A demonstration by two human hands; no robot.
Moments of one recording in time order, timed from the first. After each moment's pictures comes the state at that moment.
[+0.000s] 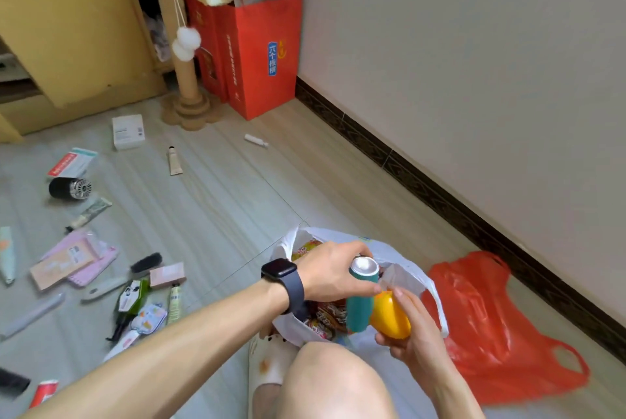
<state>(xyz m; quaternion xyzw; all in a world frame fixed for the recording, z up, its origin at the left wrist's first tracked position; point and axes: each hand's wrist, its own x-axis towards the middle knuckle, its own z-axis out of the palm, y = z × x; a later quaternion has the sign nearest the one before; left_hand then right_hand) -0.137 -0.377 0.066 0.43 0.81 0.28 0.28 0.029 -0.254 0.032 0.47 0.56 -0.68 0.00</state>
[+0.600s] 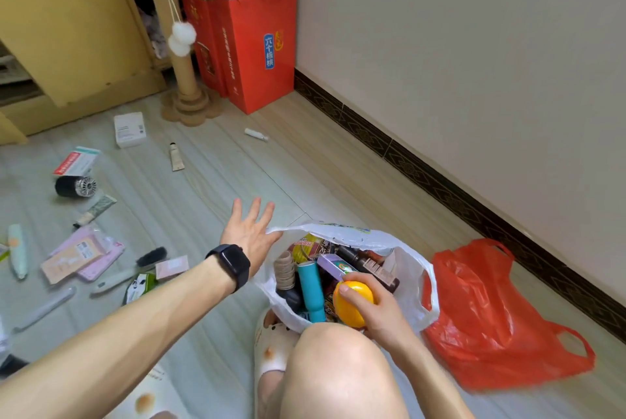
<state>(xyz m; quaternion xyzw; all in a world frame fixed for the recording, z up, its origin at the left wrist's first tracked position) -0.189 -0.451 0.048 0.42 0.86 -0.28 0.10 0.008 -0.284 0.031 0.35 0.72 -0.59 0.07</state>
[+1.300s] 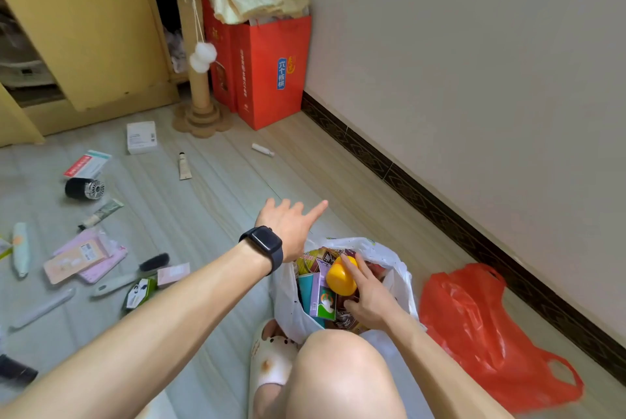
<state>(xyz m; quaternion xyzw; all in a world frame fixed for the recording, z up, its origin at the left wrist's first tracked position) -0.194 -0.417 0.089 0.40 0.91 -0.09 0.06 -0.044 -0.243 -0.013 0.17 0.94 -0.23 0.21</state>
